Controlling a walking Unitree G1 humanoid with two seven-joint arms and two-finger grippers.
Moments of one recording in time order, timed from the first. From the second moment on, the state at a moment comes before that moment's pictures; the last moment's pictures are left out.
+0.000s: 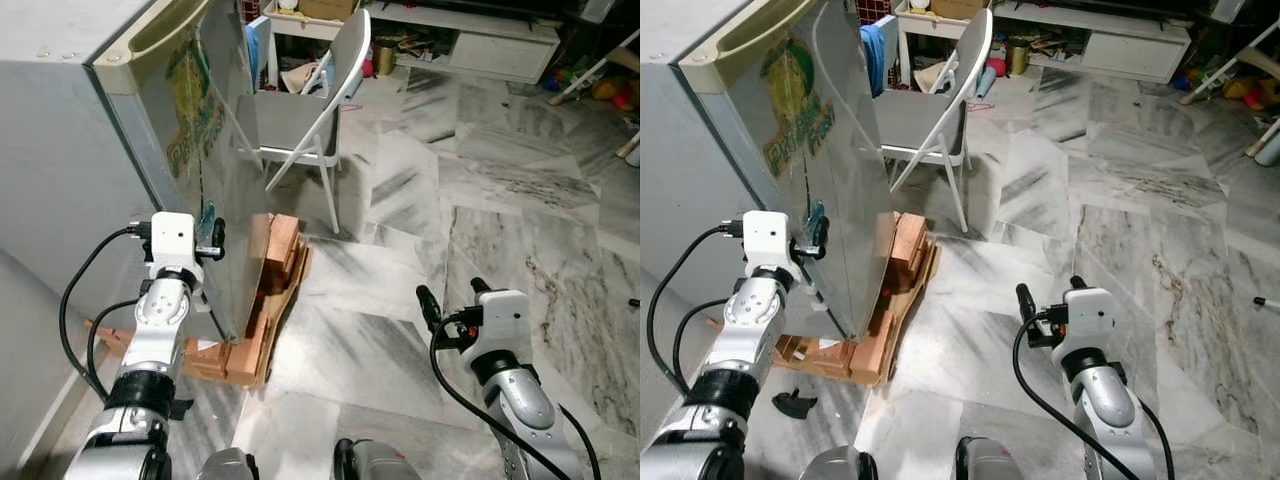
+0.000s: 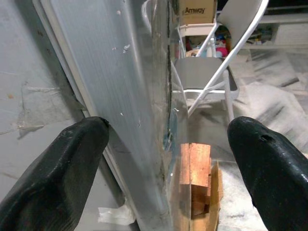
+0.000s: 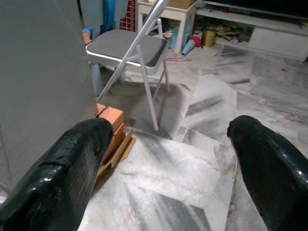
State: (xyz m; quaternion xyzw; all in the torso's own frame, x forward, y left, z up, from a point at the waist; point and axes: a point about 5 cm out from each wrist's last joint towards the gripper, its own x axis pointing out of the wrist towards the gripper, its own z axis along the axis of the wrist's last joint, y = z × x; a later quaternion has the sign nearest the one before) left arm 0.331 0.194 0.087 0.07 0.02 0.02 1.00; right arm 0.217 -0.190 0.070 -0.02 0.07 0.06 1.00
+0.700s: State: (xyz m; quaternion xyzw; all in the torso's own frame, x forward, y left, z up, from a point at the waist) left arm 0.351 0.166 0.108 0.04 -0.02 -0.02 1.00; right arm 0.194 -0.191 0.051 -0.05 0.15 0.13 0.98
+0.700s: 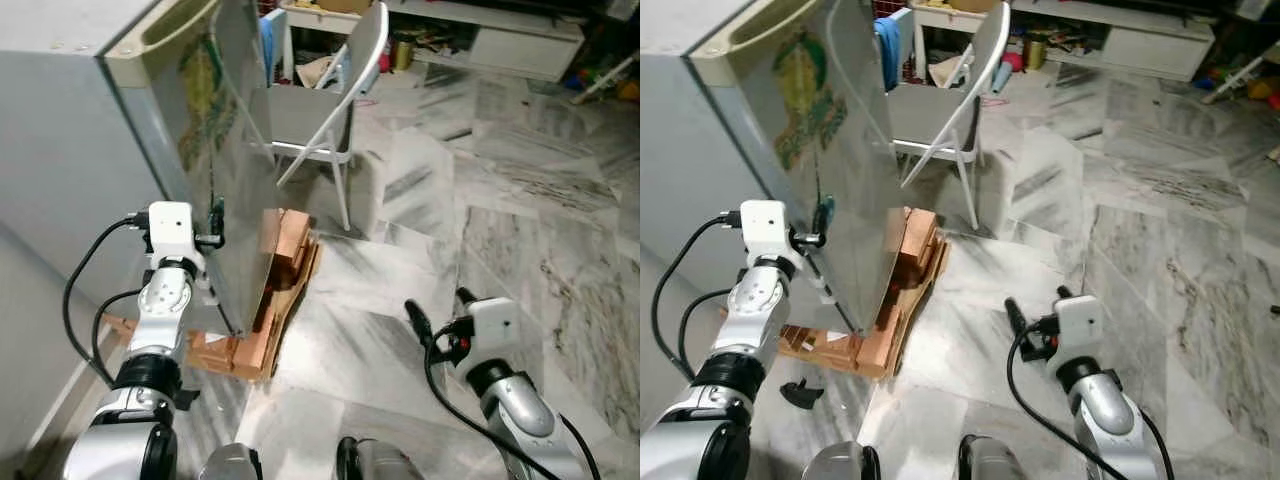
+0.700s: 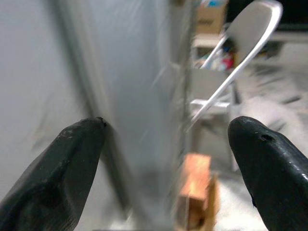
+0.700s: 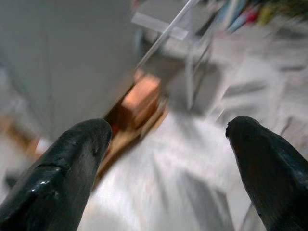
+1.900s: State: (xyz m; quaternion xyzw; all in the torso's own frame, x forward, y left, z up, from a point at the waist) left arm 0.294 0.130 0.084 0.02 0.01 -0.17 0.99; right arm 0.221 -0.189 0.072 -0.04 0.05 0.11 0.99
